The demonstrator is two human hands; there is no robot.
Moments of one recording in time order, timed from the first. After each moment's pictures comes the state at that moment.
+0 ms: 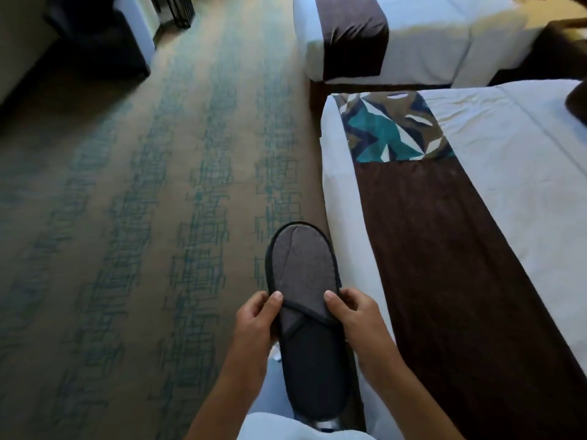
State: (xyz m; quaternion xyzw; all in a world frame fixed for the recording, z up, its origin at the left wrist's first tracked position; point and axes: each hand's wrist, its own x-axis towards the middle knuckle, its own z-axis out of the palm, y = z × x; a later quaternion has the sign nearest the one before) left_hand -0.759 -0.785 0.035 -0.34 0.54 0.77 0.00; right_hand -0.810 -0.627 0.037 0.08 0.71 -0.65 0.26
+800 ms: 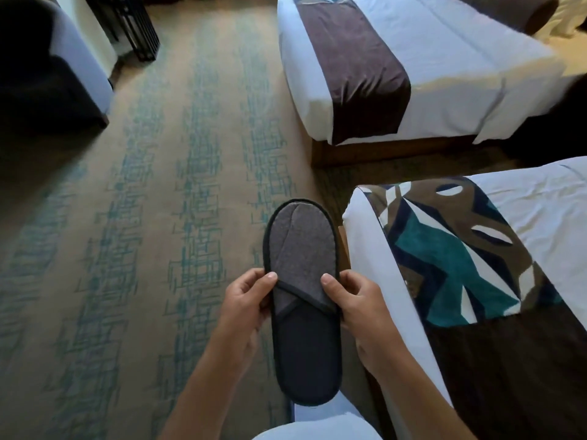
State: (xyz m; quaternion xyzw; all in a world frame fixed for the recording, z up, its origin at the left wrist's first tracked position) left_hand -1.410 -1.111 0.048 -0.27 0.53 0.81 0.03; right_hand -1.434 -0.944 0.044 0.09 0.72 -0.66 0.20
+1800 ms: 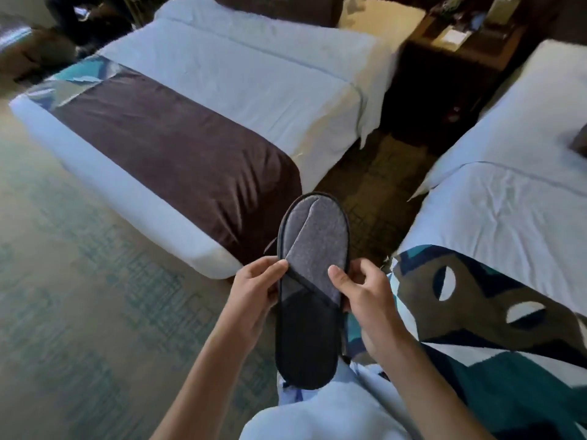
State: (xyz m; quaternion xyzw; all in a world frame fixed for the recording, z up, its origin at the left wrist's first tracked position) left_hand -2.250 -1.045 0.063 -0.03 0.62 0.69 0.38; right_hand -2.143 -0.908 0.049 0.41 0.65 -0.63 -0.09
